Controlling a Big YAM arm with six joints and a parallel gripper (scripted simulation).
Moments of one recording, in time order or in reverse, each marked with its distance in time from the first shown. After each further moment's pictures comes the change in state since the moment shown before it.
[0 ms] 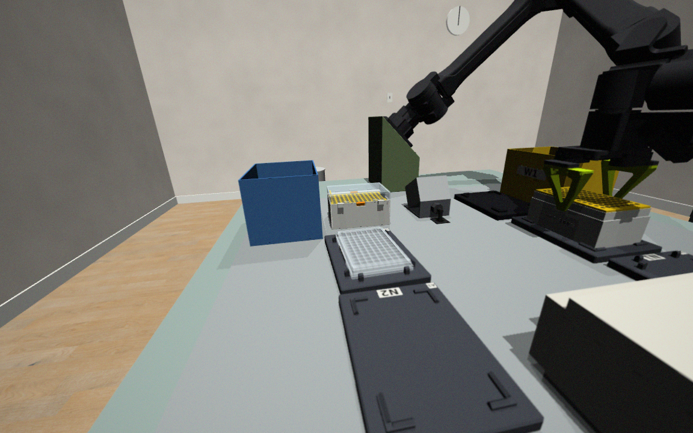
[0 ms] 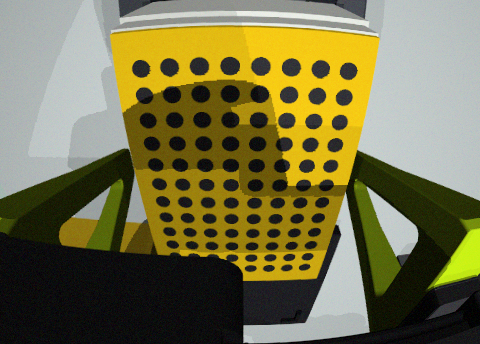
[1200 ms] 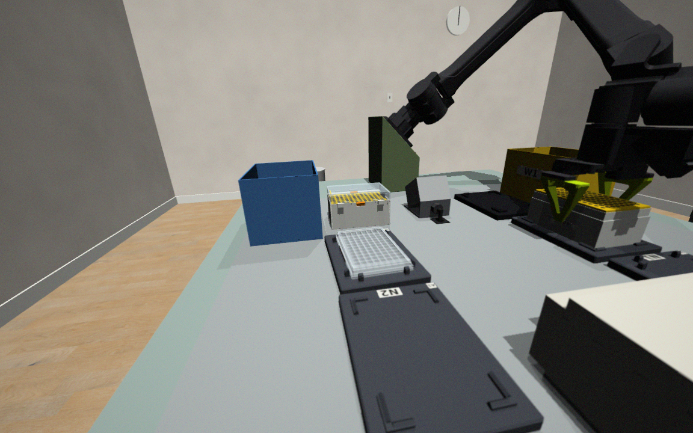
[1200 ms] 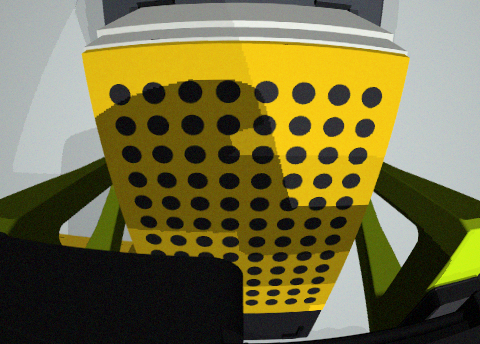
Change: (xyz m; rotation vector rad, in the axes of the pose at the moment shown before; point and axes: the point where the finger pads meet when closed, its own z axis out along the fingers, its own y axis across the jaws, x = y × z) arm 0.000 0.000 0.019 0.000 -0.001 0.000
